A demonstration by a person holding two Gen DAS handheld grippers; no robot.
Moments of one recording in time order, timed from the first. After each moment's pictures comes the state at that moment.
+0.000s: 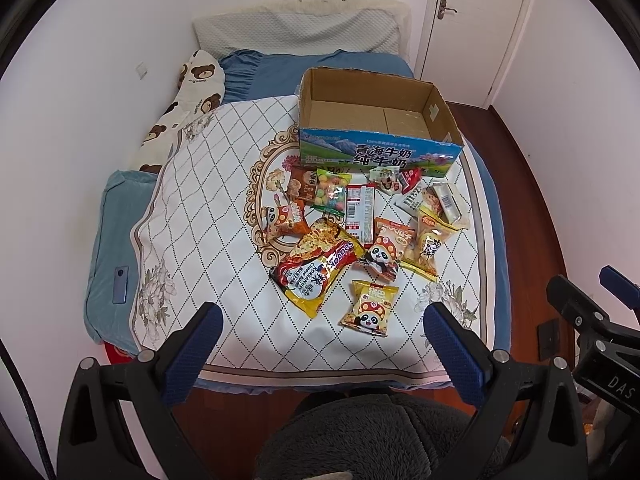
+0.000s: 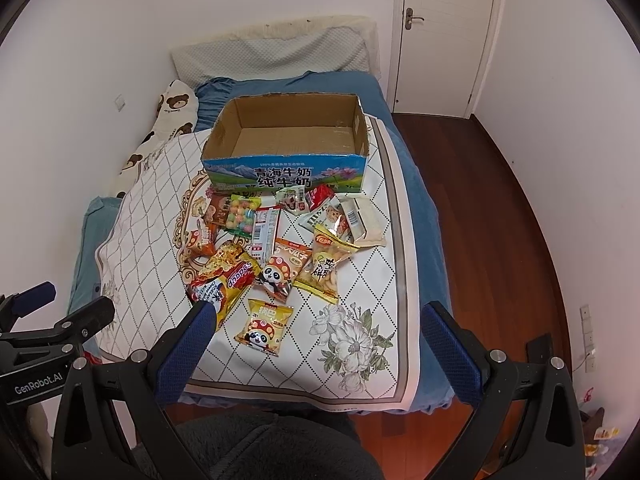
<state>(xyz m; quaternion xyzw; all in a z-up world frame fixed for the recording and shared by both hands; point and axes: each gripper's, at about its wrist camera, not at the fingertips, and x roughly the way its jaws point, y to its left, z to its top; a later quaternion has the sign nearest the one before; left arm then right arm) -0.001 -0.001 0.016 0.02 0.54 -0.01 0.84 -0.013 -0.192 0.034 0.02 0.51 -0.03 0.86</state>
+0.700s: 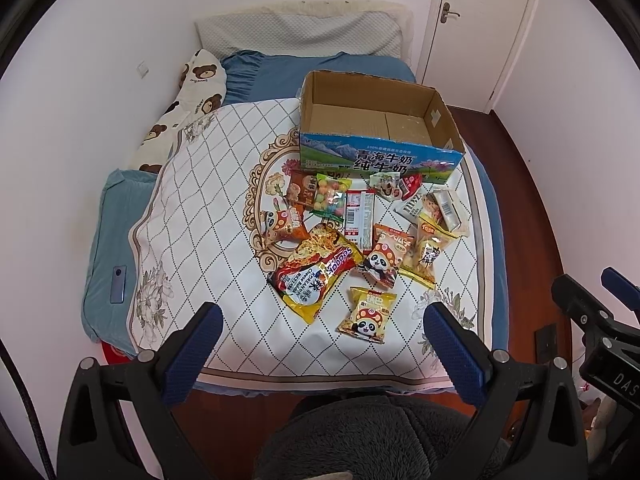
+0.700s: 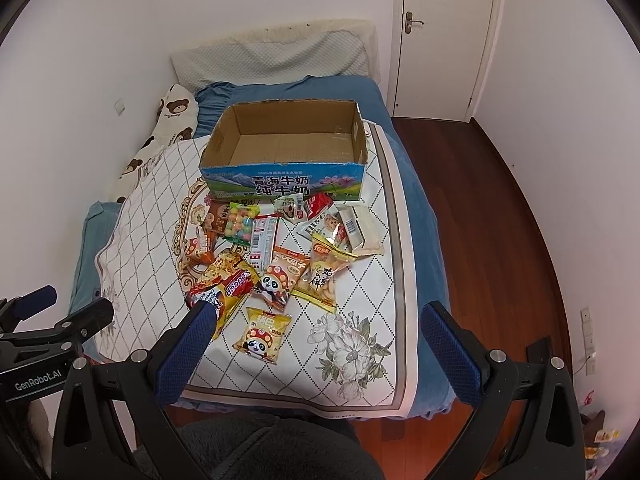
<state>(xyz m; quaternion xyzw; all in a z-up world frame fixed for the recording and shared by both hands) 0.003 0.000 0.016 0.01 0.54 -0.01 0.84 -0.007 -0.198 0.039 0.02 0.50 -0.03 0.86</state>
